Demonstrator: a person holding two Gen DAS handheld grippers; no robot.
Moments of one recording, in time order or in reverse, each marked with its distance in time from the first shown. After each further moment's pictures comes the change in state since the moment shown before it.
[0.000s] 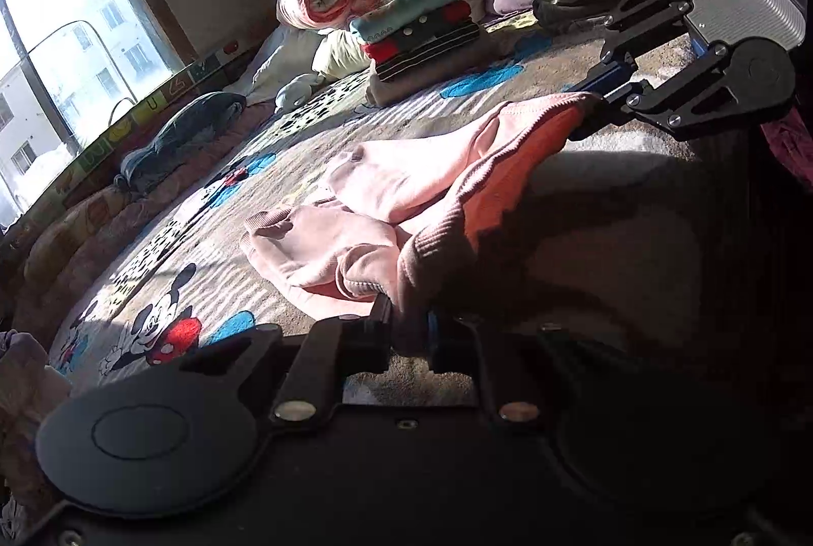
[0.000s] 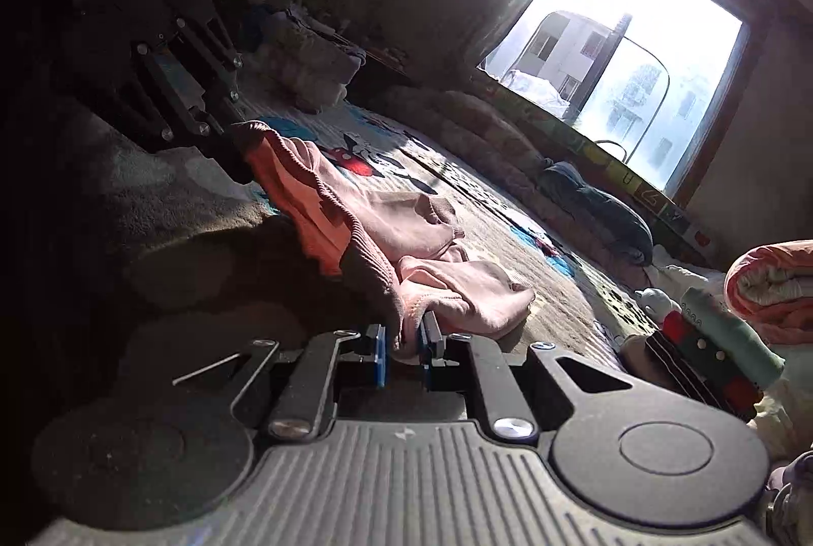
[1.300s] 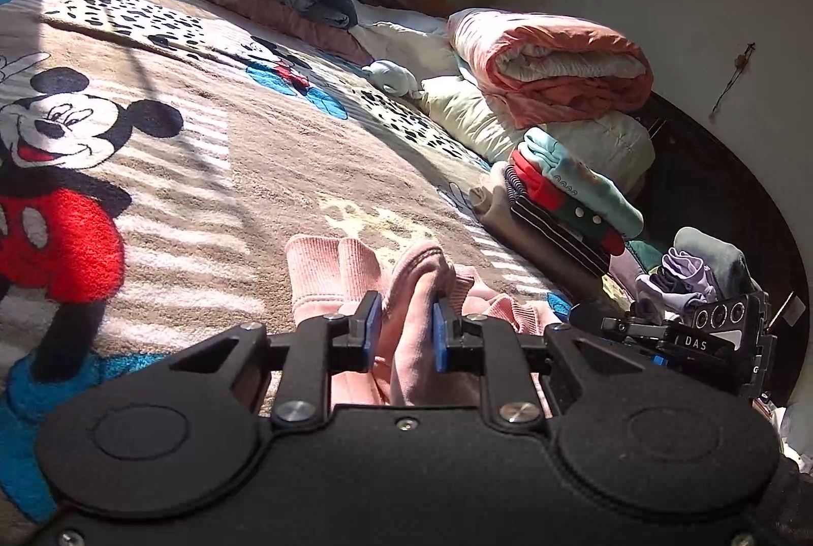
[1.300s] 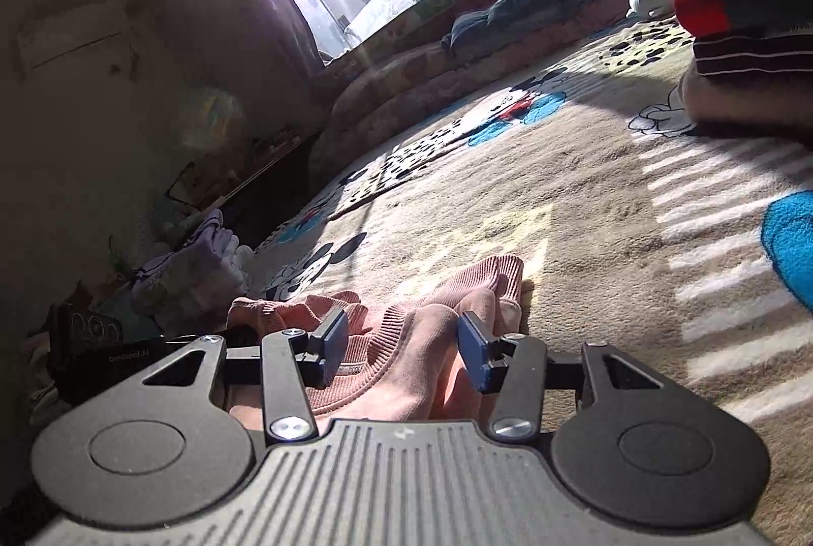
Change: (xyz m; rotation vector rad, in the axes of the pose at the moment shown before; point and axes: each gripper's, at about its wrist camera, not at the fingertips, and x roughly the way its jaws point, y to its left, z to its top) left arm 0.170 0.191 -0.024 -1.017 -0.105 -0.282; right arm 0.198 -0.190 -0.055 1.082 0.004 0.240
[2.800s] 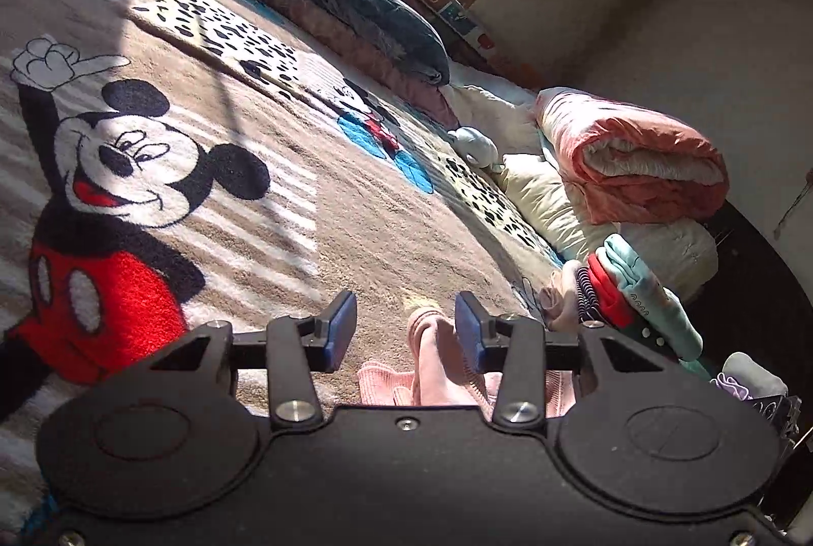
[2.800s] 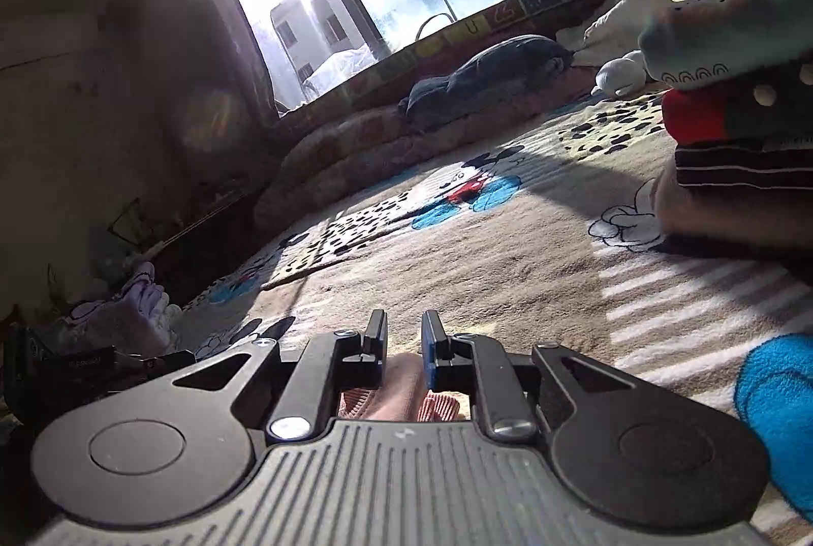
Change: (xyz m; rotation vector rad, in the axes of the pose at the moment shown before) left arm 0.010 0.028 0.043 -0.150 -0.154 0.121; right arm 0.036 -0.004 0.042 -0.147 -0.156 -0.134
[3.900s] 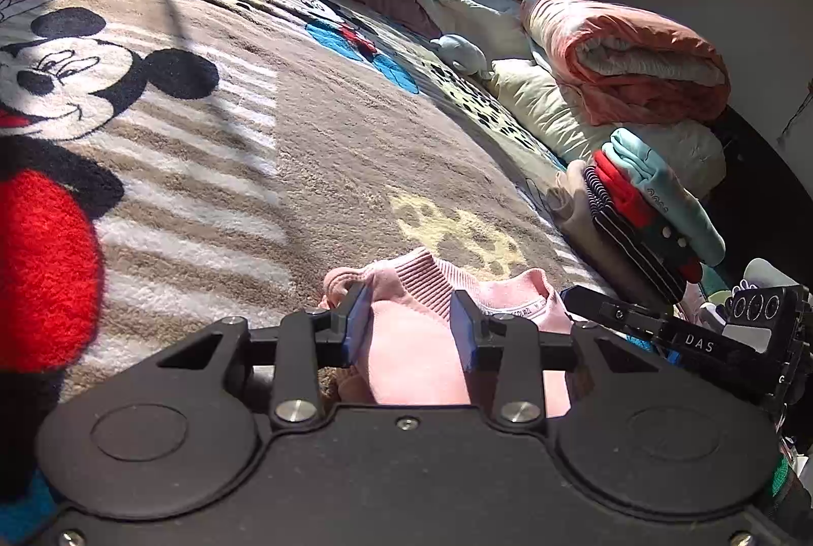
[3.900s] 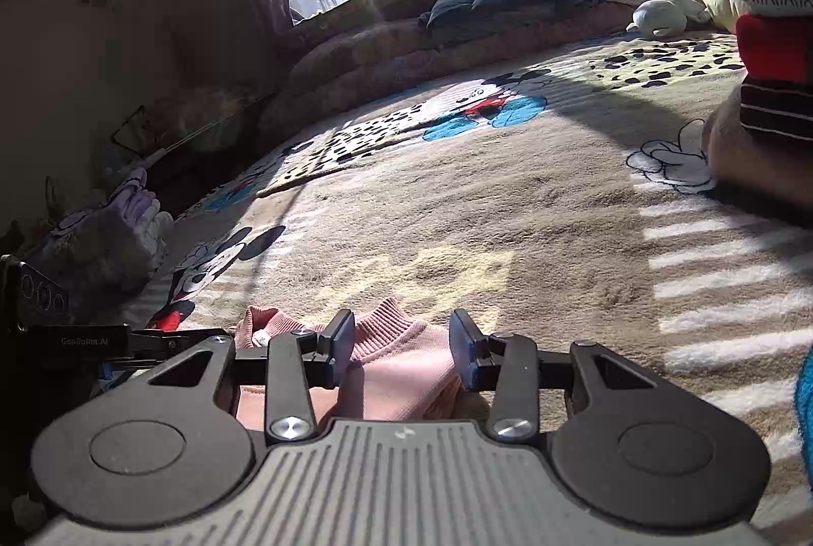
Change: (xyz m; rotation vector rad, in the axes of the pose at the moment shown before) left arm 0.053 -0.001 -0.033 0.068 0.209 0.013; right arm 0.052 -0.018 -0.012 0.025 0.258 0.006
